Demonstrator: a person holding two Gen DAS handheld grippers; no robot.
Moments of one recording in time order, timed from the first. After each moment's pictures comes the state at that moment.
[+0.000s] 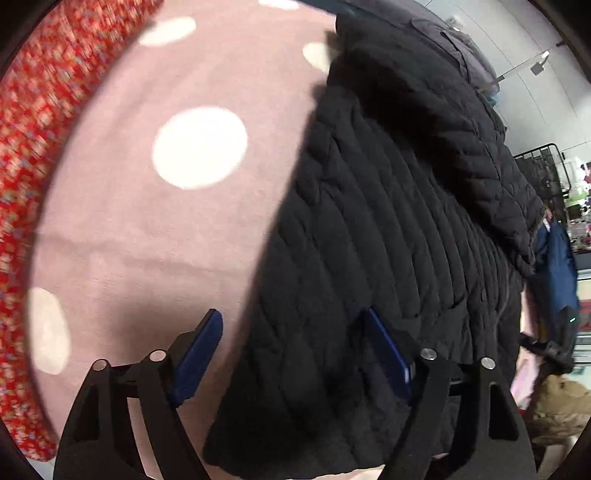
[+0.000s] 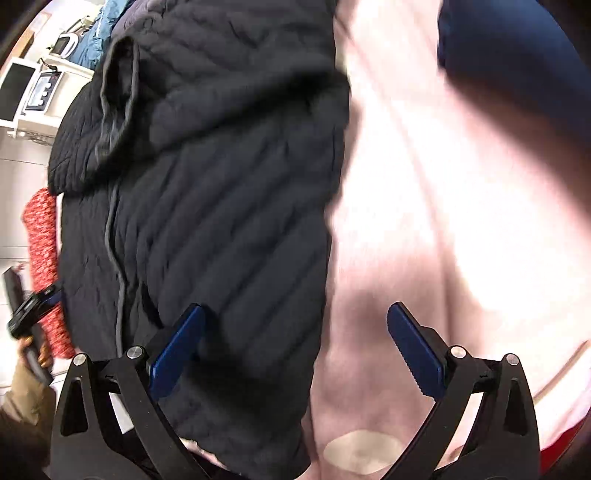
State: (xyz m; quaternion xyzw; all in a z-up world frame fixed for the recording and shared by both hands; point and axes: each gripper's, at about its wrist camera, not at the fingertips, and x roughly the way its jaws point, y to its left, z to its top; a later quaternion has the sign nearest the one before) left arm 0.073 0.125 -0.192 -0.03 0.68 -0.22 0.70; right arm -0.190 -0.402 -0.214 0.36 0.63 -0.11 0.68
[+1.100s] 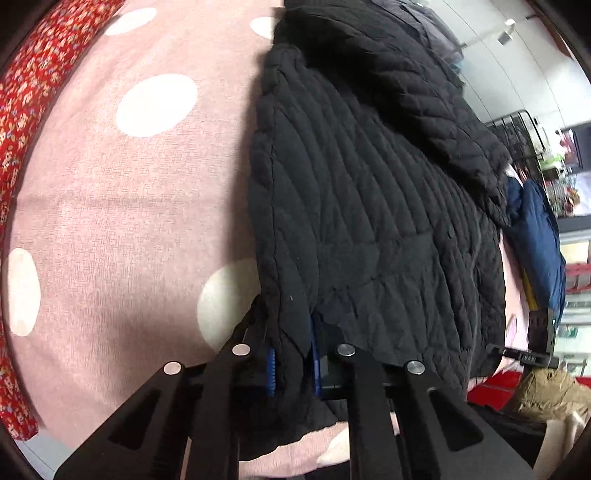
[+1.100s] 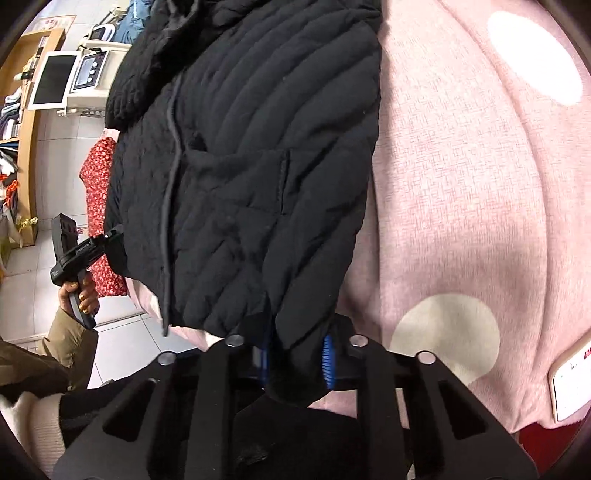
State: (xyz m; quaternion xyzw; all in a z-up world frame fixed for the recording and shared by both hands) left arm 0.009 0.121 -0.182 -0.01 0.68 -0.29 0.68; right arm -0.228 -0.304 -0.237 0.44 0.62 0.01 0.65
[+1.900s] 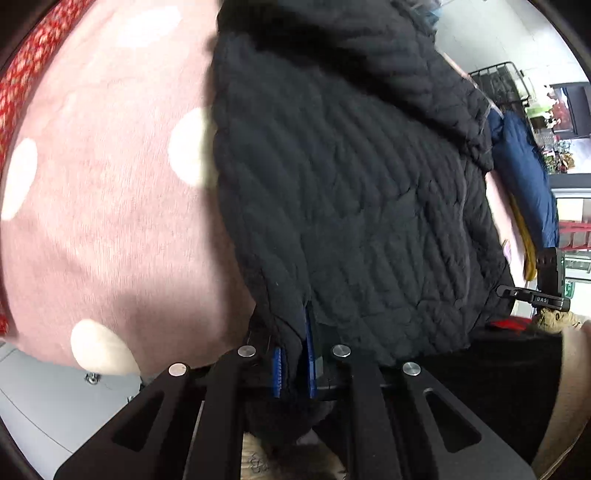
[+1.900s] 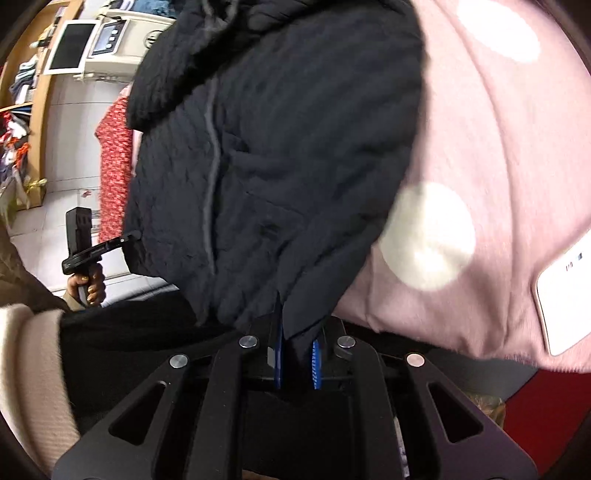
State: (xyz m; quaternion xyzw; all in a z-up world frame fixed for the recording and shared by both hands) left arm -0.068 0.146 -0.166 0.02 0.72 -0.31 0.62; right arm -0.231 -0.295 -0.212 0.41 0.64 0.06 0.64
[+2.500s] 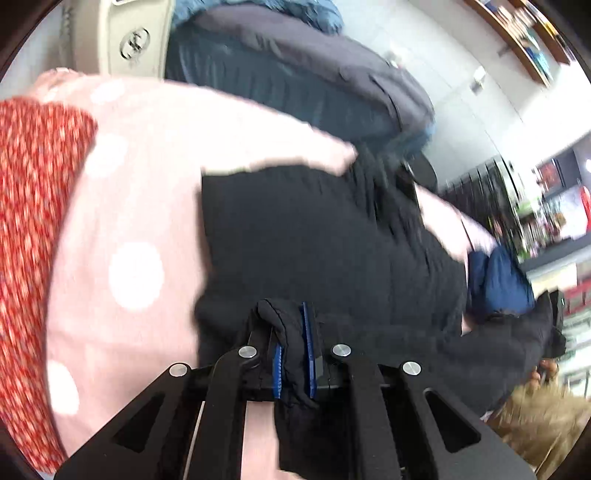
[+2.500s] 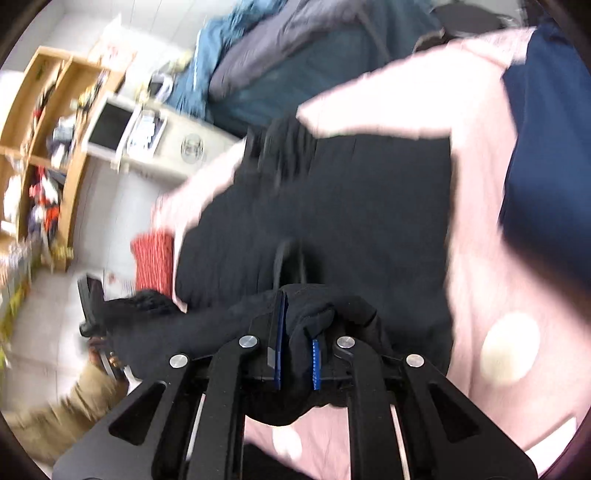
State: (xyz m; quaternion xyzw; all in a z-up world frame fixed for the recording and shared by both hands) left arm 0.104 0.079 -0.068 -0.06 0.58 -0.29 0.76; right arm -0.040 -0.412 -0.128 0.43 0.47 0.01 0.77
